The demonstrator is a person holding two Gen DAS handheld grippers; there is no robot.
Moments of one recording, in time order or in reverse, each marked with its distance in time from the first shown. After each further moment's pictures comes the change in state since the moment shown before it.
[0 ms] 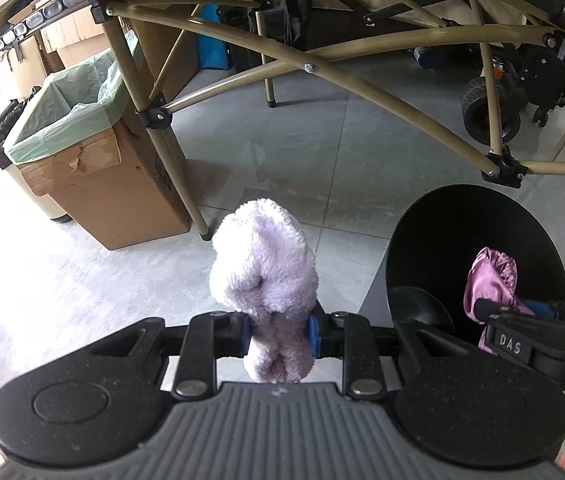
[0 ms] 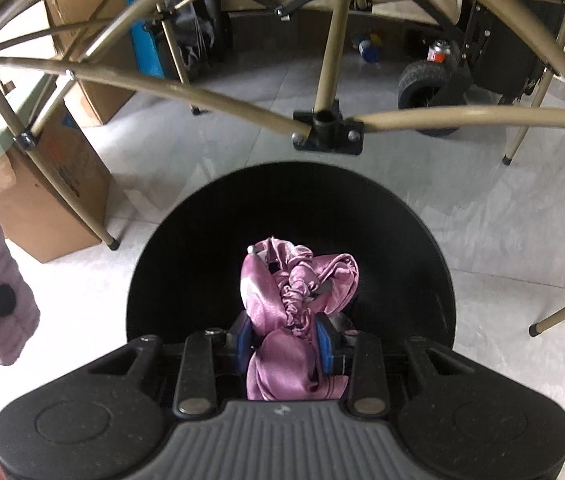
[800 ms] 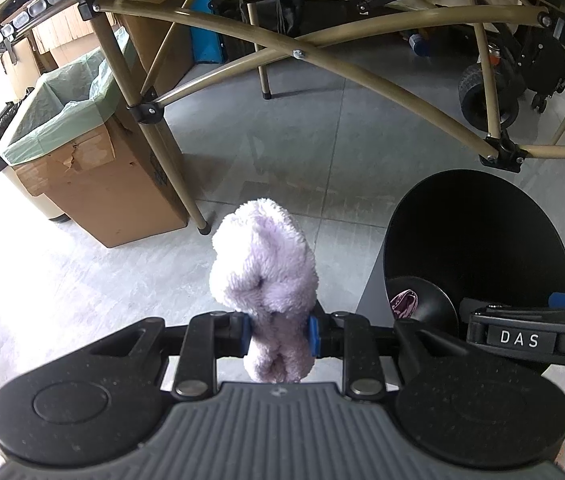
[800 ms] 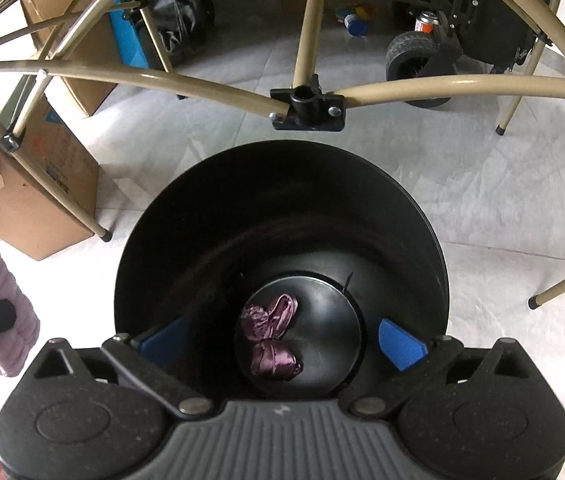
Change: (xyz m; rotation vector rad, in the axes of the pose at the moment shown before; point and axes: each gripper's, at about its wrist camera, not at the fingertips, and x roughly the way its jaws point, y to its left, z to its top) left arm 0.005 -0.004 -0.002 0.029 0.021 0.003; right arm 0.003 -0.010 0.006 0.054 0.075 -0.006
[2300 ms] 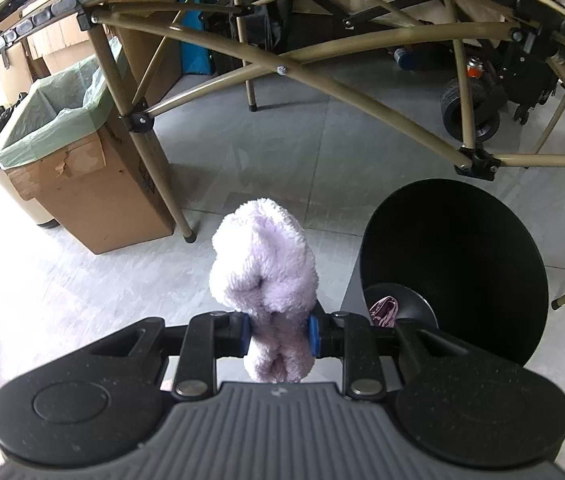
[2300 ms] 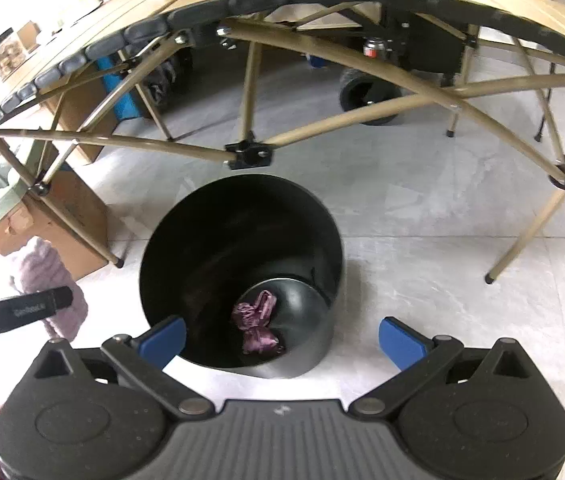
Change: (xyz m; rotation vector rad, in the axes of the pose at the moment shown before) left arm -0.016 -0.002 -0.006 -0.008 -0.042 -0.053; right arm -0.119 -0.048 -0.045 0.118 -0.110 0.002
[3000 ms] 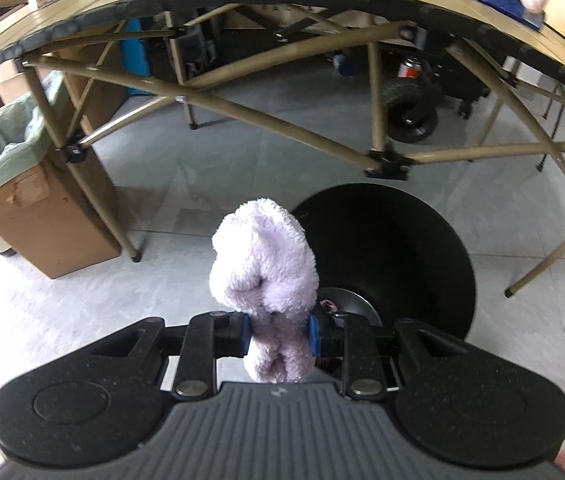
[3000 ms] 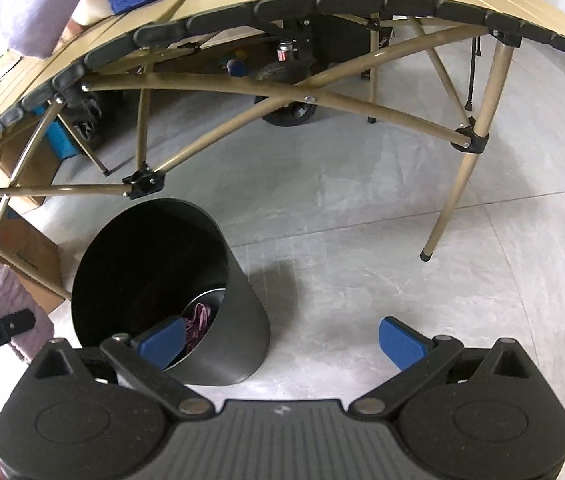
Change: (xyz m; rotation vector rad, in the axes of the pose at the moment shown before) left arm -0.022 -0.054 -0.002 0.088 -0.032 -0.125; right arm -0.016 -0.075 -0.003 0.155 -0.022 -0.095
